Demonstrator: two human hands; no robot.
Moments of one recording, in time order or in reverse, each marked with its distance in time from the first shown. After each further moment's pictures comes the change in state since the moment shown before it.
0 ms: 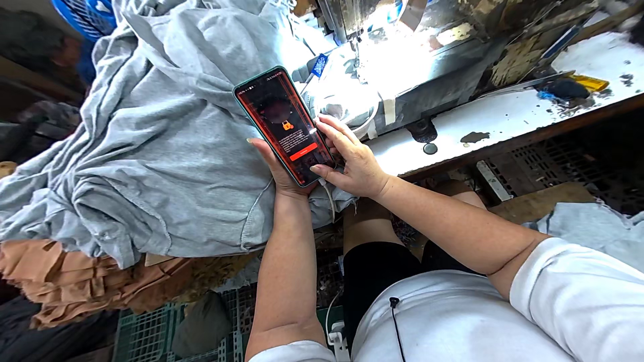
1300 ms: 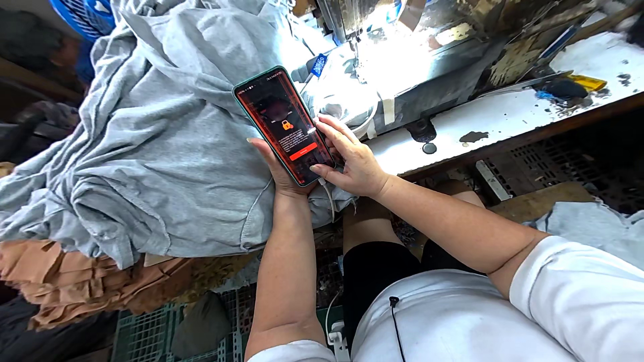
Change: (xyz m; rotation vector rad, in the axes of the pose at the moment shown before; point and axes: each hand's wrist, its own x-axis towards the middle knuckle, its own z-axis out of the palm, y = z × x) left_hand 0.000 -0.001 -0.003 0.023 0.001 0.002; right_hand 0.000 0.000 -0.001 -0.008 0.003 -0.020
